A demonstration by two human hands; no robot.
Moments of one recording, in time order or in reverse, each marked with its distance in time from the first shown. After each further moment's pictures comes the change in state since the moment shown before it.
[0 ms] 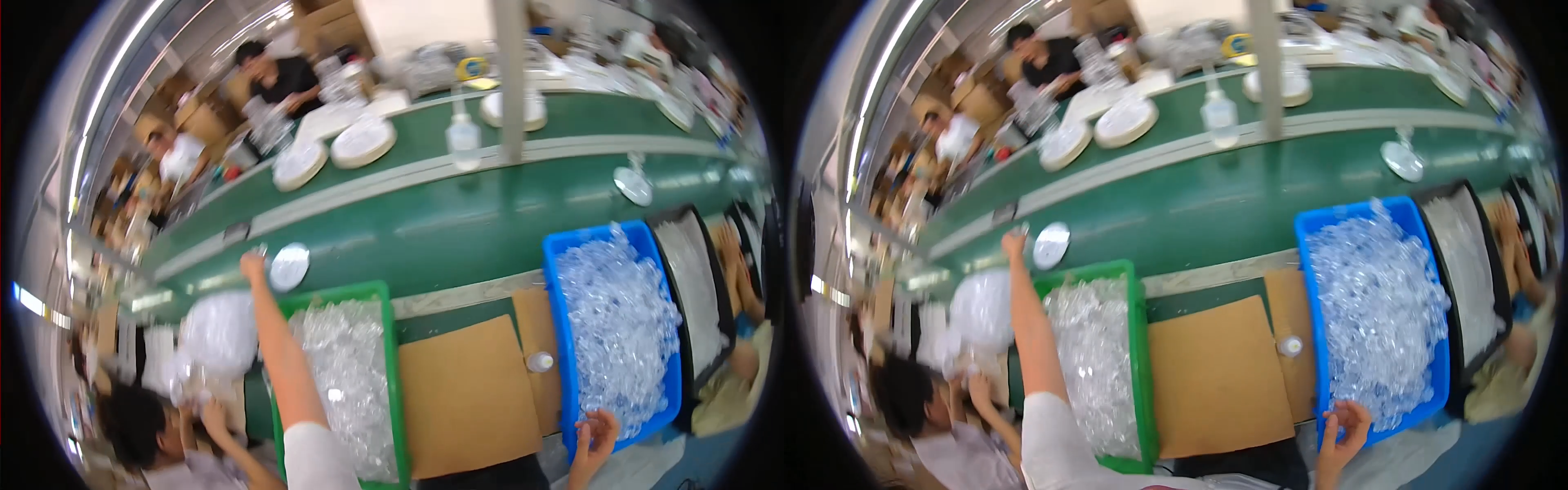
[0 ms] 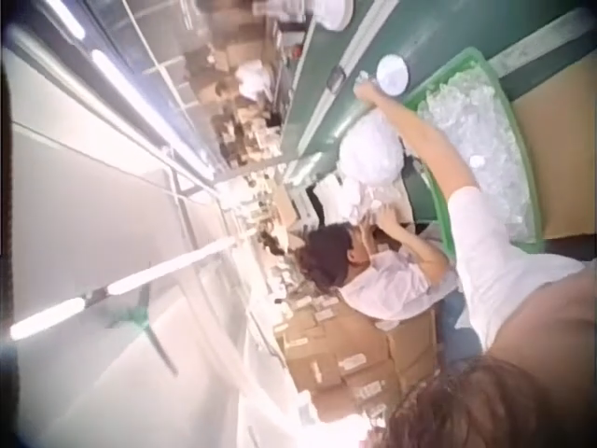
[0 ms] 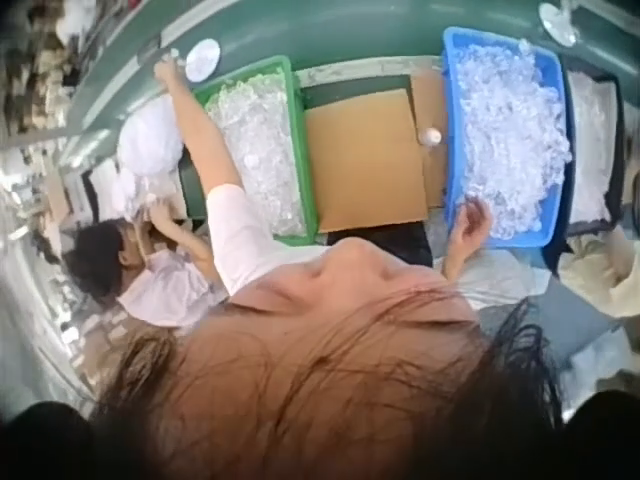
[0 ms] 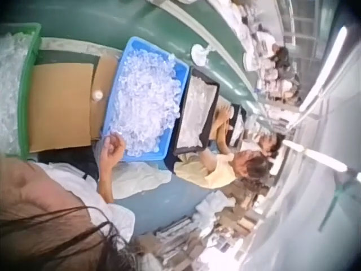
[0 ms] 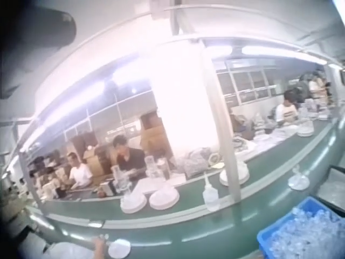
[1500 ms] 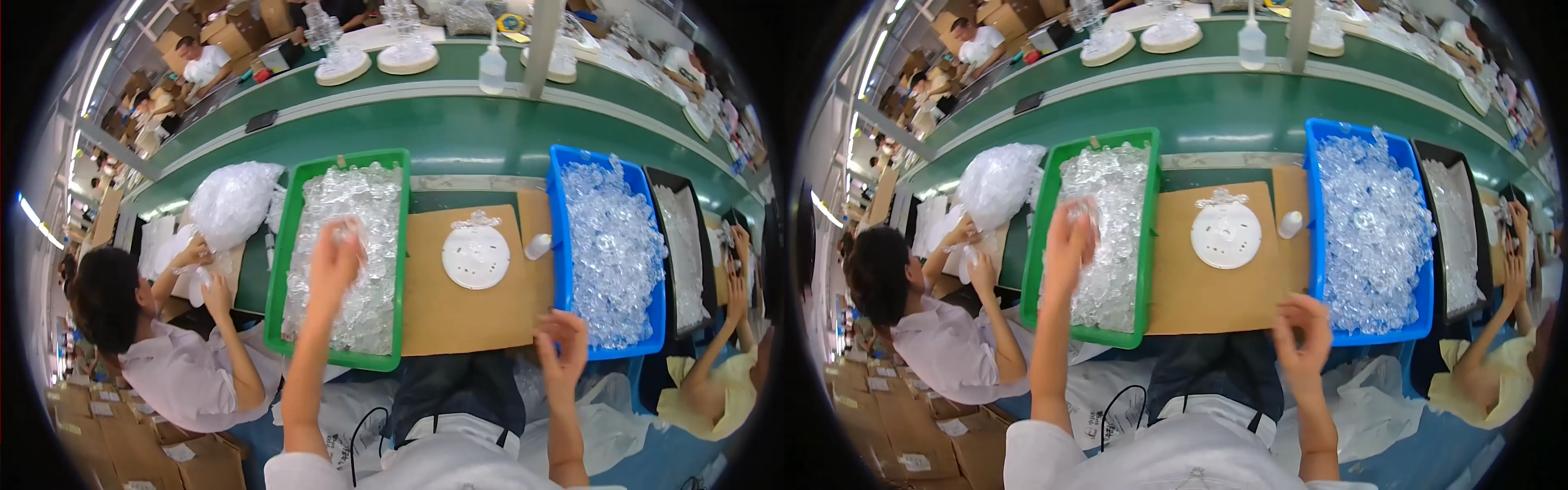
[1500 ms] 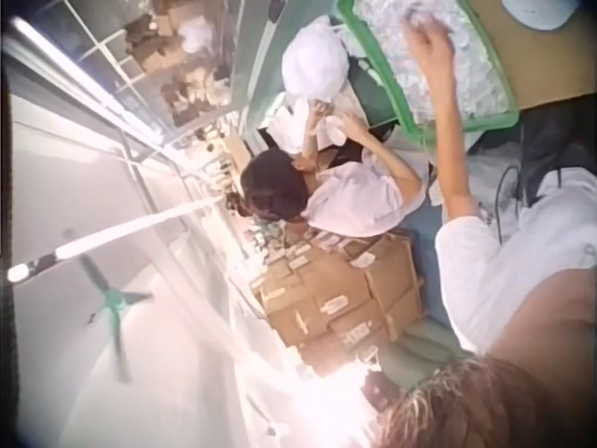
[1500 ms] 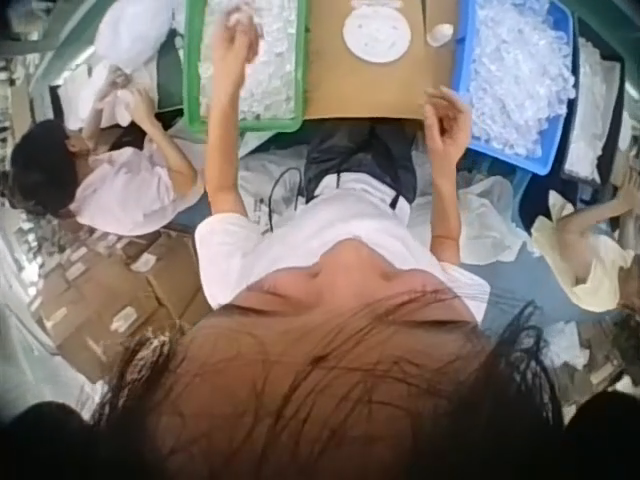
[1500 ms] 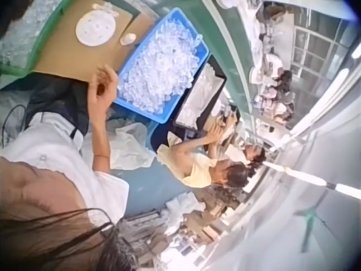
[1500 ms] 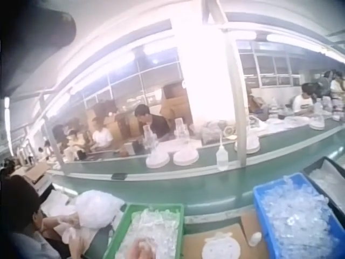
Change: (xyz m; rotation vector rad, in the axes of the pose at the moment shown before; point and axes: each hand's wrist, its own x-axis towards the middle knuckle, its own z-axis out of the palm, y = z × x) left_hand -0.380 0.139 -0.321 -1.086 -0.803 -0.188; right_hand -0.029 -0.059 0.010 0.133 -0.523 -0.140
